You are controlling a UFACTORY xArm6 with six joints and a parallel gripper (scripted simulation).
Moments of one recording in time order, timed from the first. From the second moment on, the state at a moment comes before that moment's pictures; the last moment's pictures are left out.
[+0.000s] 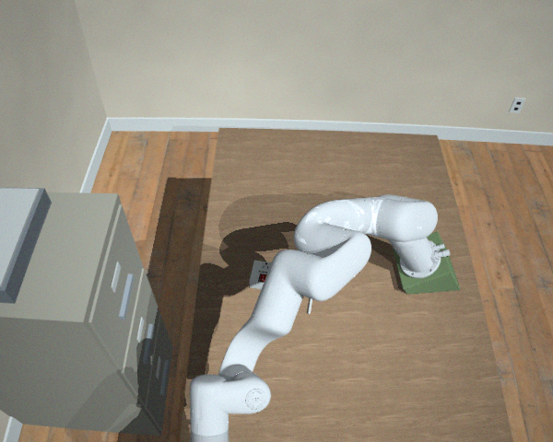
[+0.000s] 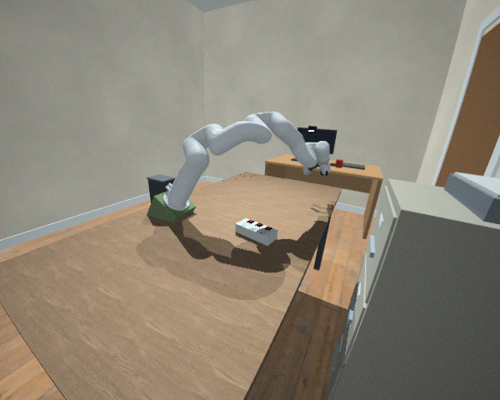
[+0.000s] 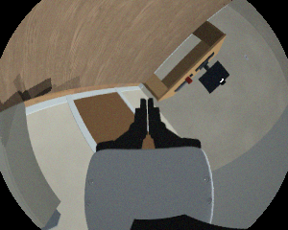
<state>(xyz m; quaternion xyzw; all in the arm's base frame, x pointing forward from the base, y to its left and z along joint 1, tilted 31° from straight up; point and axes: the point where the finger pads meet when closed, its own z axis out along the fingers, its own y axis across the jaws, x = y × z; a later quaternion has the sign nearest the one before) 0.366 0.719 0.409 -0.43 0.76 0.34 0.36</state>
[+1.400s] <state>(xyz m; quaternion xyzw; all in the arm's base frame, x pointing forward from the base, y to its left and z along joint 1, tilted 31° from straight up) 0.429 0.407 0.380 -0.49 0.82 0.08 0.29</state>
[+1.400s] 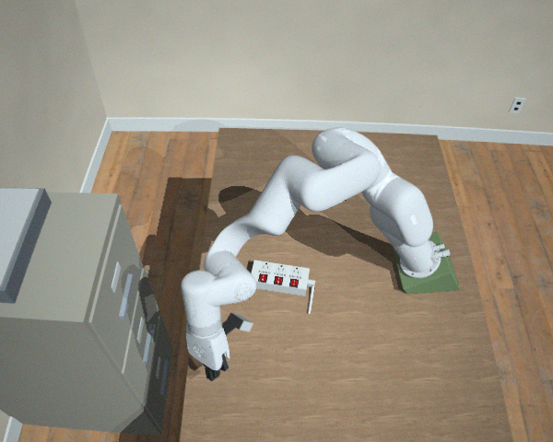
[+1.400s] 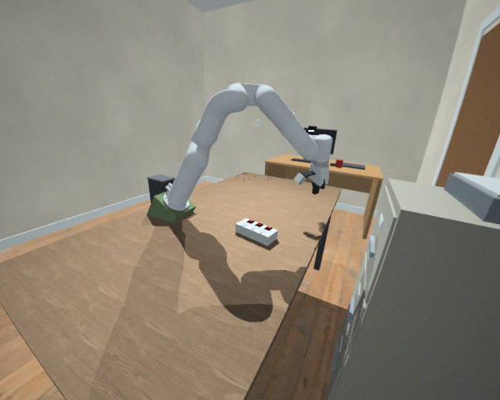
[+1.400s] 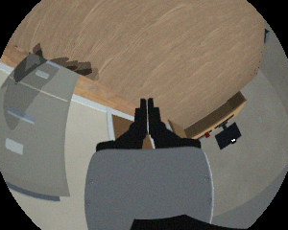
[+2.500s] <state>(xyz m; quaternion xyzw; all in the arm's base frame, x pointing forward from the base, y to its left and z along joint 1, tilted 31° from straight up) 0.375 0.159 0.303 -0.48 0.85 -0.11 0.18</state>
